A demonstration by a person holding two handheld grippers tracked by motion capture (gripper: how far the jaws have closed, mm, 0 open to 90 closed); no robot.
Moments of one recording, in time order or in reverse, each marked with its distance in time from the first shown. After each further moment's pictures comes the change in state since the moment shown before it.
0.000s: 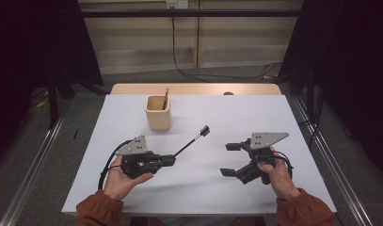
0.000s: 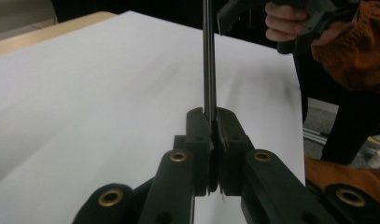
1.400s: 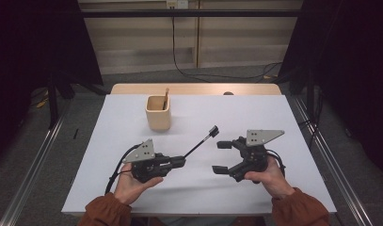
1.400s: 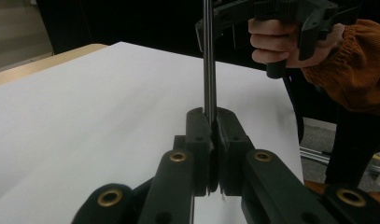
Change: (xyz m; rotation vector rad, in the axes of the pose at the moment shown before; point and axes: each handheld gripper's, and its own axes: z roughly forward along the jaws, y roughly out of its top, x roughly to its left) left arm -0.013 -0.004 0.023 -0.096 -0.017 0.044; right arm 0.006 0.014 0.014 -0.104 0.066 0.024
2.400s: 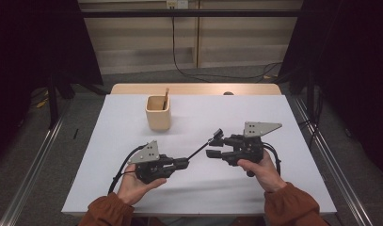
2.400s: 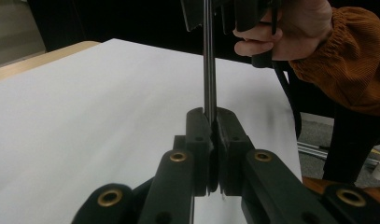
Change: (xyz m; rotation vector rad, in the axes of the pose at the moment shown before) left arm -0.003 -0.001 0.009 0.014 -0.013 0.014; right arm -0.010 0.014 0.008 -0.067 0.014 0.015
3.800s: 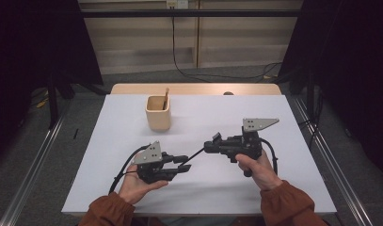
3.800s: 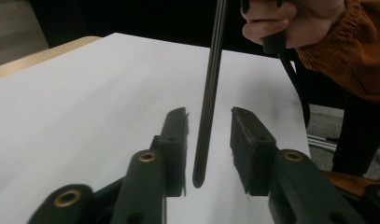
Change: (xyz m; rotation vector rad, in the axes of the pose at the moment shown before) left arm 0.003 -0.003 0.004 0.019 0.017 0.019; right arm -0.005 0.006 0.004 -0.033 0.098 0.103
